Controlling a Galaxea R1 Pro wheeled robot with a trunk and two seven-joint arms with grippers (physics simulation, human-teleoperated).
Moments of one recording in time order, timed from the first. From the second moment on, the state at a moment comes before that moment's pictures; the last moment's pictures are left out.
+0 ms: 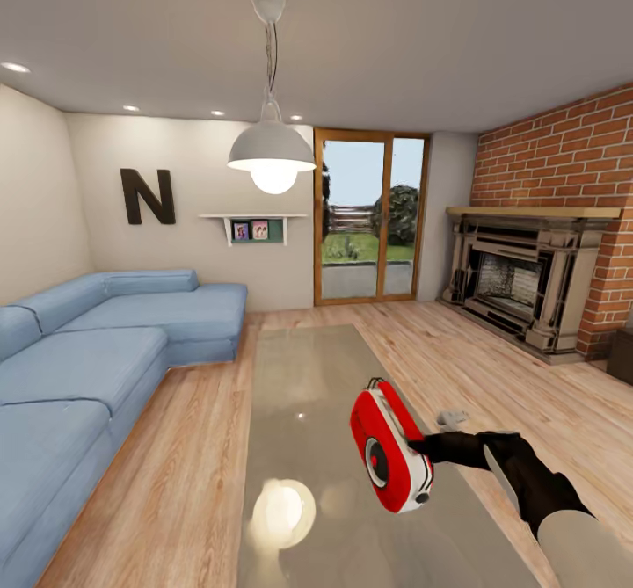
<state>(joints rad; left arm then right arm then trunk) -0.04 0.01 0.04 -0.55 0.09 -0.15 0.16 -0.62 -0.20 -0.03 -0.65 0.06 0.47 0.64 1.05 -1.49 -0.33</state>
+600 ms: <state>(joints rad) -0.04 -0.01 0.04 -0.56 0.09 -0.14 0.15 -0.62 -0.28 -0.04 -0.63 0.25 0.30 1.05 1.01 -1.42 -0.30</state>
